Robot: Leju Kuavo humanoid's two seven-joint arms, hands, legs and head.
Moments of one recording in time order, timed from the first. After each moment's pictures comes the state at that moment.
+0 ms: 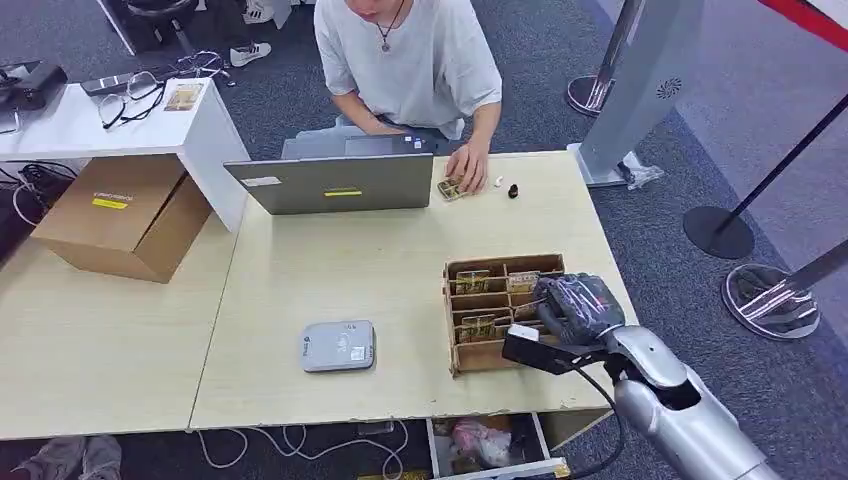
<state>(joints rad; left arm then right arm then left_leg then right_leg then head) -0.01 -0.25 0.36 -0.18 0.66 0.56 -0.13 -0.25 -0.52 0.52 -1.37 0.86 -0.10 -0.12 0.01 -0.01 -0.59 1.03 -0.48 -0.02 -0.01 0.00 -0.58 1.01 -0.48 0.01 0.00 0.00</state>
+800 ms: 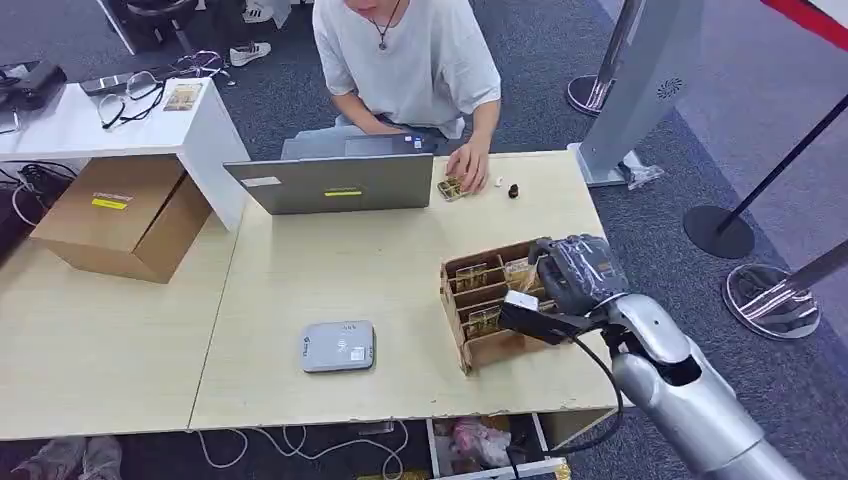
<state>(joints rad) -0.01 -0.22 0.36 -0.19 0.66 0.28 -0.12 -0.34 -0.51 0.51 -1.46 0.85 -0.14 -0.11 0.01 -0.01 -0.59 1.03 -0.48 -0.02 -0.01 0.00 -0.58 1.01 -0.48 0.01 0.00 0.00</state>
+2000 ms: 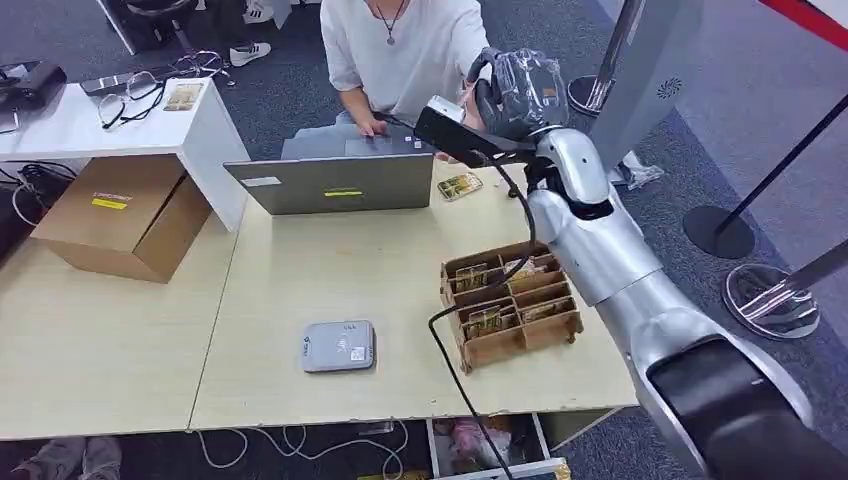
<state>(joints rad) -0.03 -0.21 0.35 -0.19 0.62 0.48 -0.11 -0.99 -0.15 0.60 -0.91 0.88 -0.36 -0.07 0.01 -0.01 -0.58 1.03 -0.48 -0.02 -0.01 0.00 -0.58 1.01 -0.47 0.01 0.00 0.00</state>
